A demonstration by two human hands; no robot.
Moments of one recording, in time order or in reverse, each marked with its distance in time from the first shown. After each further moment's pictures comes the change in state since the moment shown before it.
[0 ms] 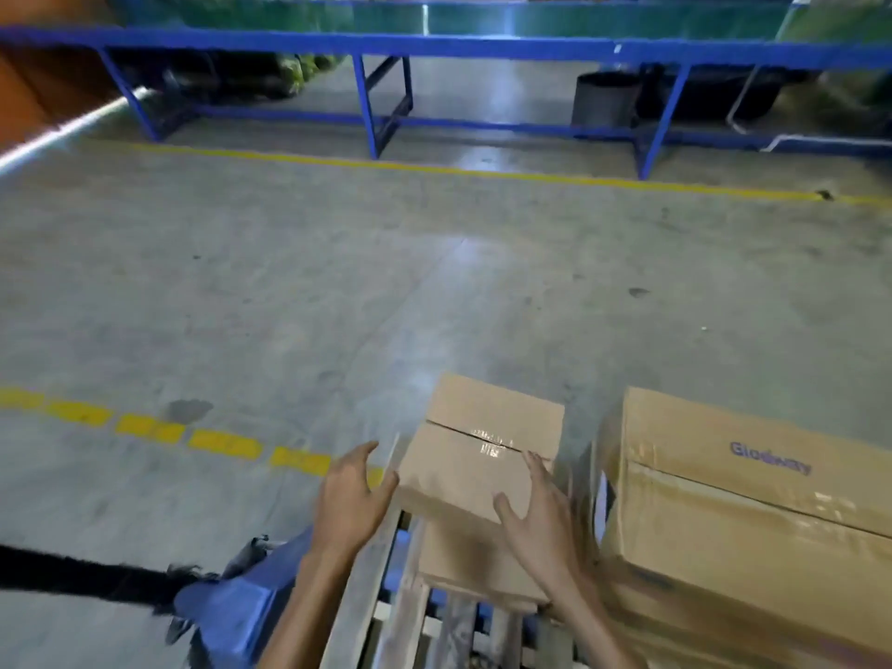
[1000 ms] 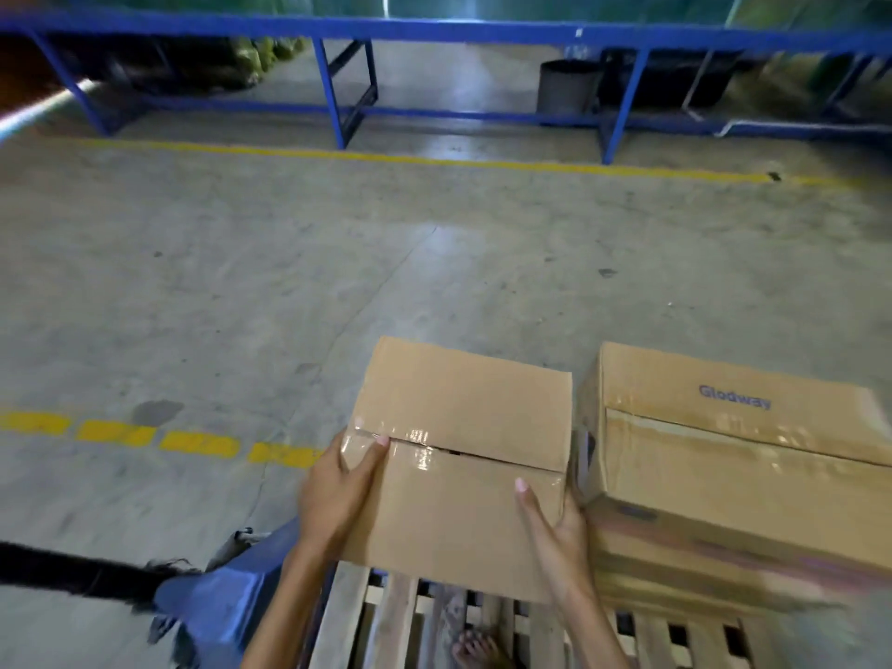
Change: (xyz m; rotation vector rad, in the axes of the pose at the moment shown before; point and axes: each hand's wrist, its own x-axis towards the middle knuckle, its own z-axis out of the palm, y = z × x) left_hand -0.024 -0.037 0.031 -0.364 0.036 -0.139; right_hand -0.075 0.036 0.015 0.622 0.212 0.295
